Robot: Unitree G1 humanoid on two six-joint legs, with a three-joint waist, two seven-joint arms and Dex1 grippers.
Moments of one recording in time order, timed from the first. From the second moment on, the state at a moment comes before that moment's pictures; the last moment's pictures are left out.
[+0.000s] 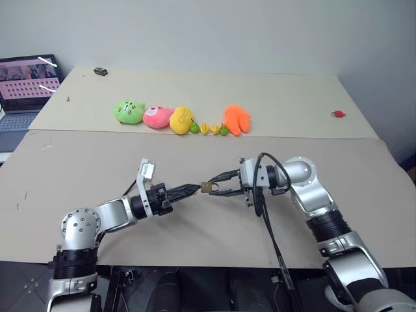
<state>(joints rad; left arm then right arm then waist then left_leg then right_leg) -0.31 0.45 0.22 -0.08 -1.37 1.21 -0.41 -0.64 -0.44 0.27 0.23 0.14 -0.23 1.29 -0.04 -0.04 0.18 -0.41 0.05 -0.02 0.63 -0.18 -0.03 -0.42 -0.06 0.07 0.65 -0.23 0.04</state>
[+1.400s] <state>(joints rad) -0.30 0.46 0.16 -0.14 -1.10 1.06 -0.64 -0.65 -0.44 0.27 0.23 0.14 -0.24 1.28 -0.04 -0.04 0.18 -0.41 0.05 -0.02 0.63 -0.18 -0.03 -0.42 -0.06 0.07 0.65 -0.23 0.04</state>
